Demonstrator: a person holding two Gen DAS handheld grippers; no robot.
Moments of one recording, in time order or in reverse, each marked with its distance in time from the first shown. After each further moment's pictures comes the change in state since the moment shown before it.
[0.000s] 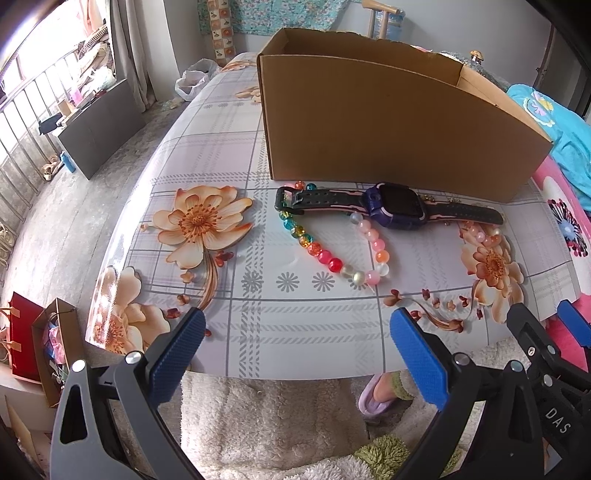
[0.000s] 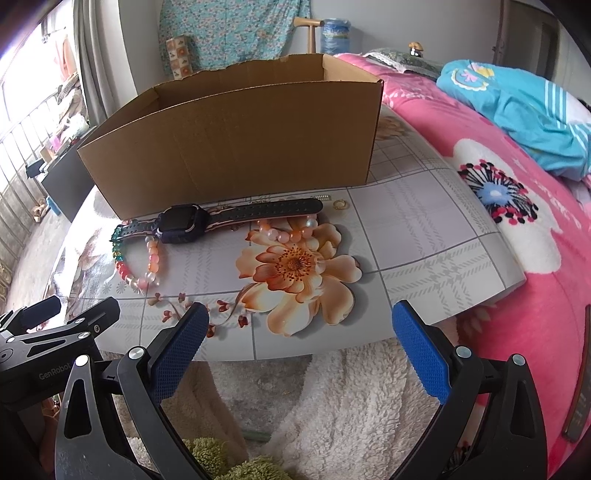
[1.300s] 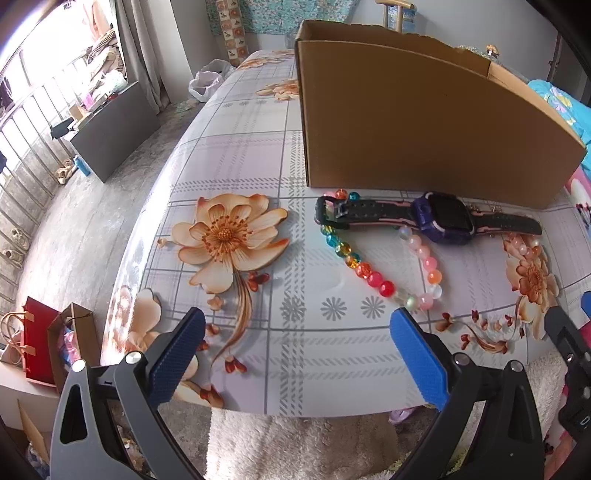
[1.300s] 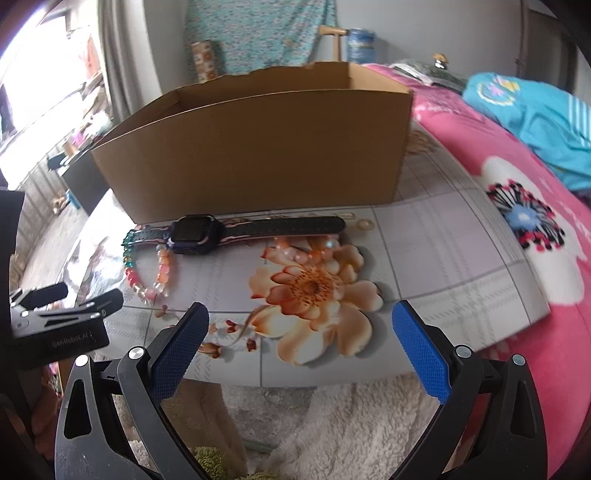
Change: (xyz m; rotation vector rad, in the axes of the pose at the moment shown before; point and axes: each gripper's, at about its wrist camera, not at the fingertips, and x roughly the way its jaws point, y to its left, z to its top) left arm 0.017 0.013 0.009 0.000 -0.003 0.063; right arm 0.014 0.003 0.011 -0.068 -0.044 0.093
